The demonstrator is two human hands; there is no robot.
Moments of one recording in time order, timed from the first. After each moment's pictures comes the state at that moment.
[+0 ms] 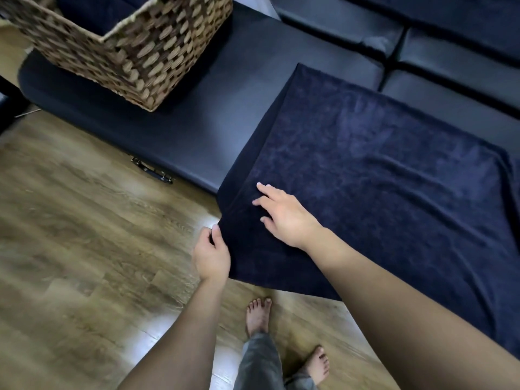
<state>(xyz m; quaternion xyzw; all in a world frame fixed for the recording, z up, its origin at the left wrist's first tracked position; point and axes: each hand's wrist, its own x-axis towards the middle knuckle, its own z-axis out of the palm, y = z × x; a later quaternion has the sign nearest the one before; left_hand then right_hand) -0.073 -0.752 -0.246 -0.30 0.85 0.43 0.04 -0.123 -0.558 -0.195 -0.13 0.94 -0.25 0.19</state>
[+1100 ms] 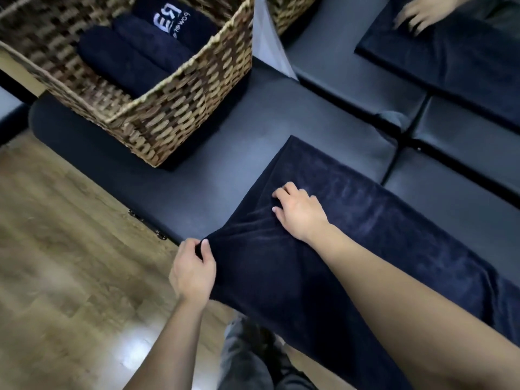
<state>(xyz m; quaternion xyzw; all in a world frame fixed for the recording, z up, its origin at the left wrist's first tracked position) -0.203 -0.745 -0.213 -0.28 0.91 0.32 0.03 -0.310 -0.509 -0.167 -0.09 0.97 -0.09 0.19</state>
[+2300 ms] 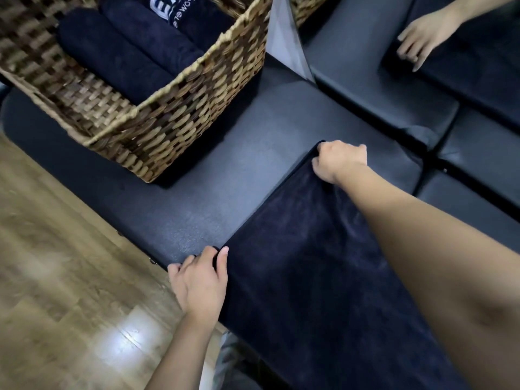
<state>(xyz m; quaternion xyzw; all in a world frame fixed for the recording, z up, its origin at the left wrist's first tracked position) -0.253 -0.732 -0.227 -0.14 0.98 0.12 0.01 -0.486 -0.470 -0.153 0.03 0.97 0.08 0.24</state>
